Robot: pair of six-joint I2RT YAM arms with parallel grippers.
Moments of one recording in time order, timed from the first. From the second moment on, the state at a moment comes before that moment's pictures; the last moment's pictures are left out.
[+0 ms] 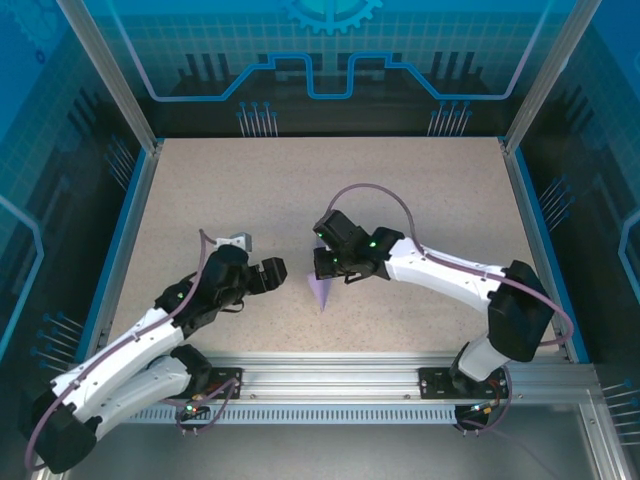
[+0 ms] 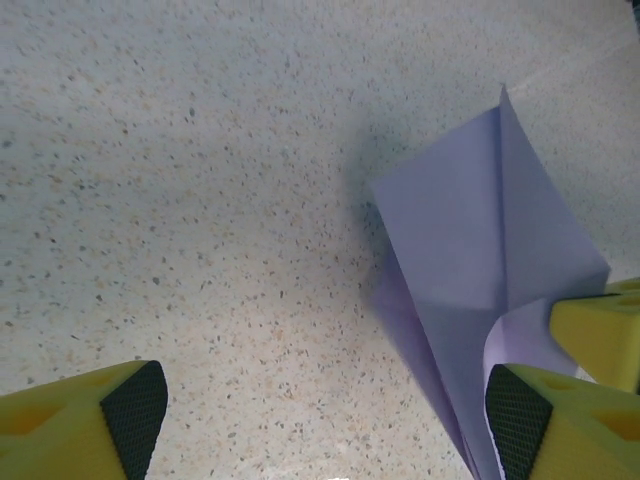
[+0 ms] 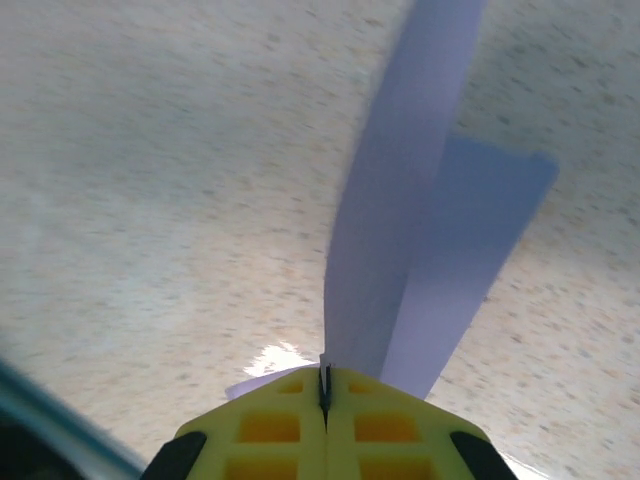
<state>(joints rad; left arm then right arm) -0.60 0.79 0.59 -0.49 -0.11 -0.80 0.90 1.55 1.19 -0.58 -0.01 0.68</state>
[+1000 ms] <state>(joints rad) -0.60 0.73 0.57 -0.53 -0.17 -0.82 0.69 1.41 0.74 -0.35 -0.11 0.68</state>
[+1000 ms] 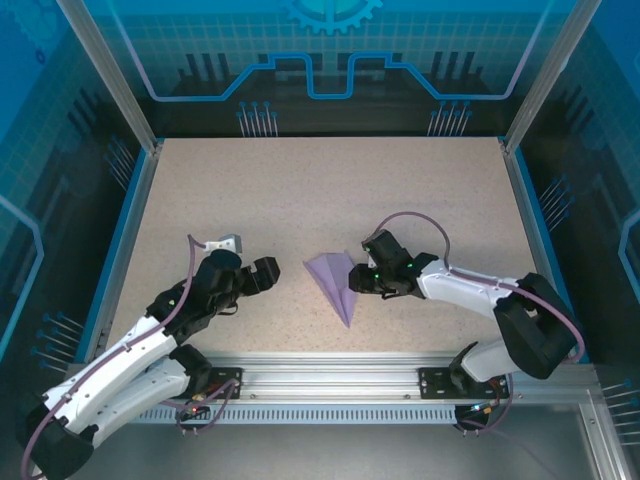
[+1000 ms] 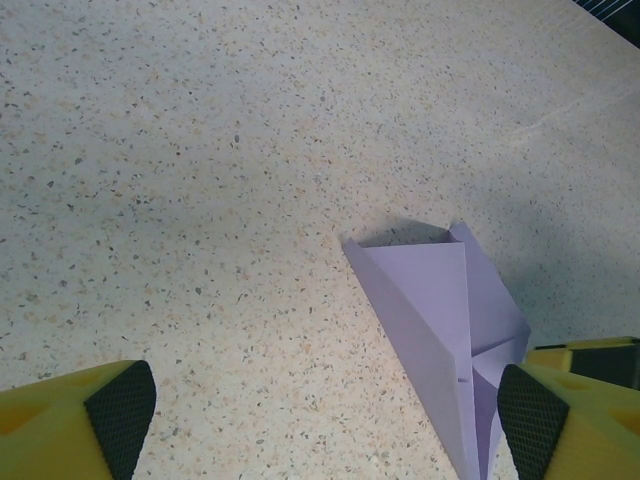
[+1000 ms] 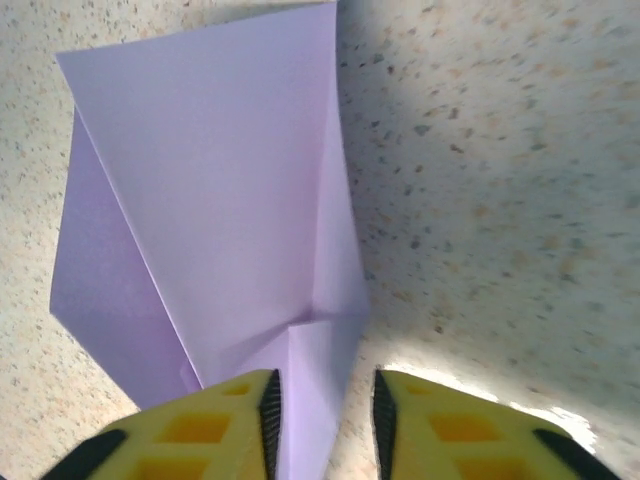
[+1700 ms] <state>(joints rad) -0.60 0.73 0.57 -0.53 -0.17 -0.82 0.88 1.65 1.03 -0.68 -0.01 0.56</state>
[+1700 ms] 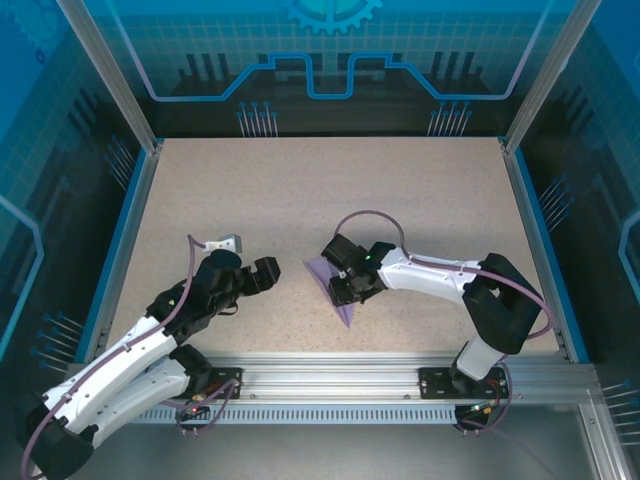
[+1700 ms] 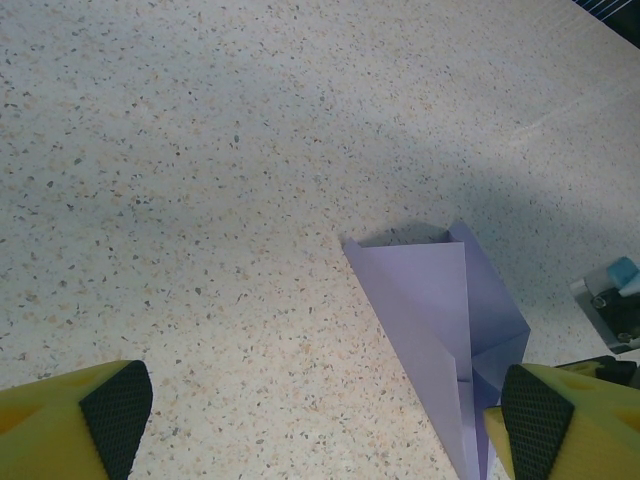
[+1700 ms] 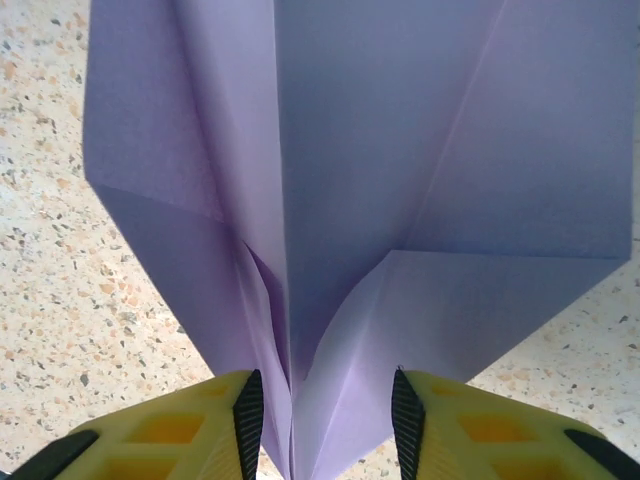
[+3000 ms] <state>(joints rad) -0.60 0.73 0.59 -0.56 -0.17 -0.78 0.78 1.78 1.22 -0.77 -0.01 0.57</state>
